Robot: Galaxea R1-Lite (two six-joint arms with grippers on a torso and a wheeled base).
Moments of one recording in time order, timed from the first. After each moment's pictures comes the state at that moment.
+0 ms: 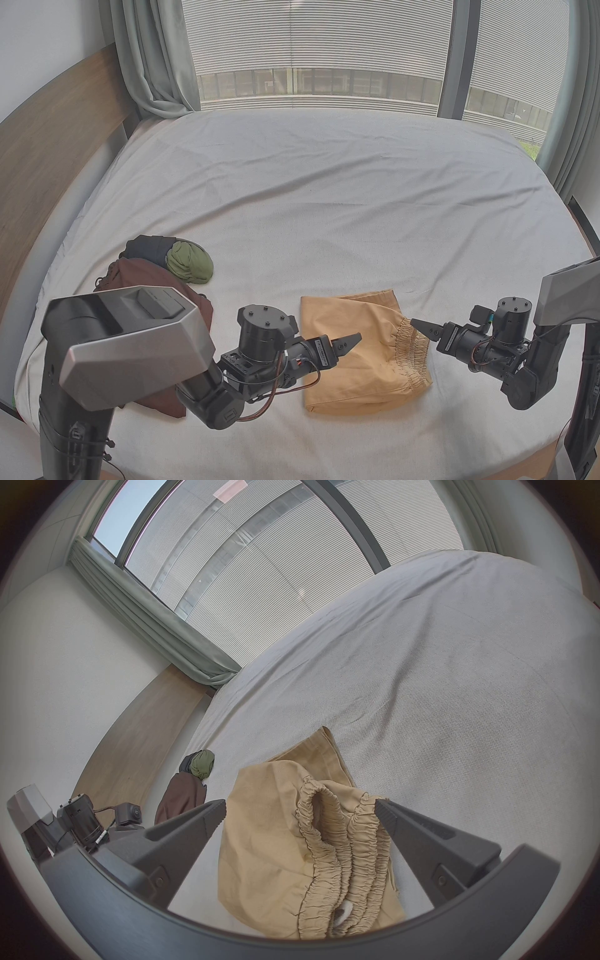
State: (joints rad) left arm -0.68 2.39 -0.90 -1.13 -0.15 -0.72; right arm 0.22 2.25 -0.35 -1.54 0.25 0.56
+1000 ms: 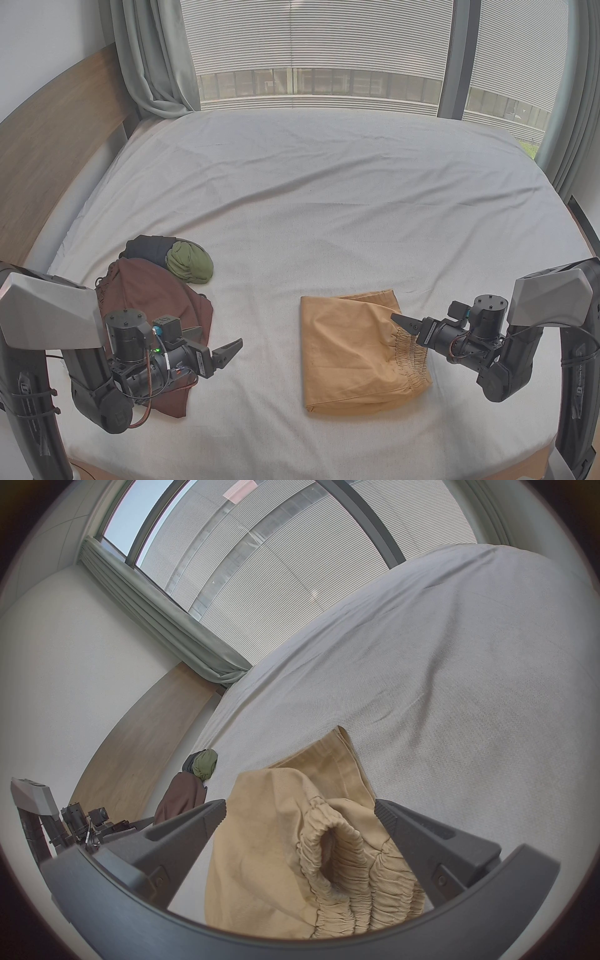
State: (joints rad) left arm -0.28 2.22 -0.34 -1.53 -0.24 -0.12; right arm 0.24 2.40 -0.56 -1.54 0.29 0.56
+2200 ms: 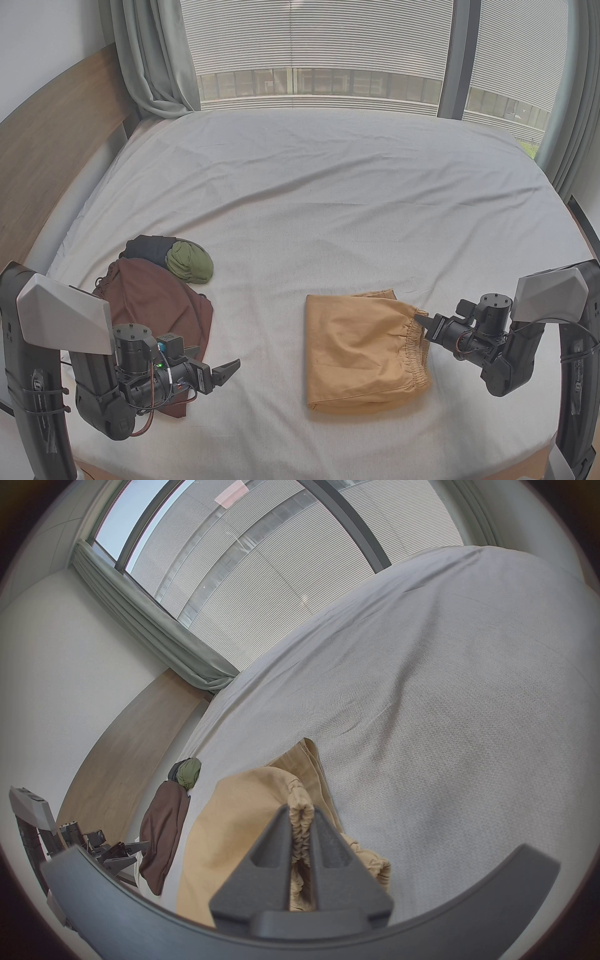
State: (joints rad) left arm -0.27 2.30 -0.30 -1.55 -0.24 -0.08; right arm 0.17 2.44 -0.60 -1.53 0.29 0.55
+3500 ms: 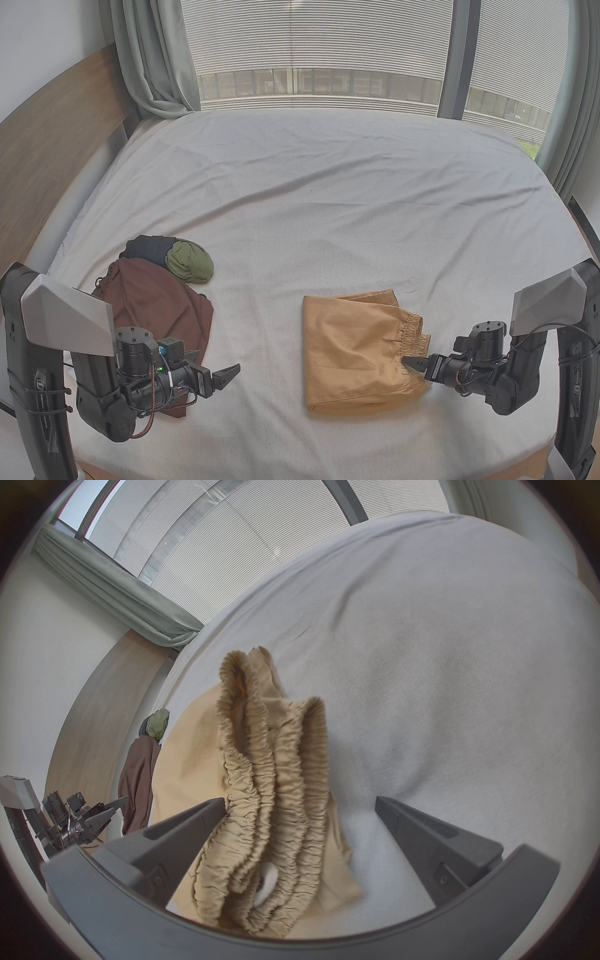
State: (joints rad) left arm -0.27 2.32 -0.29 -1.55 -0.24 -0.08; right arm 0.21 2.44 -0.41 -1.39 0.25 0.52
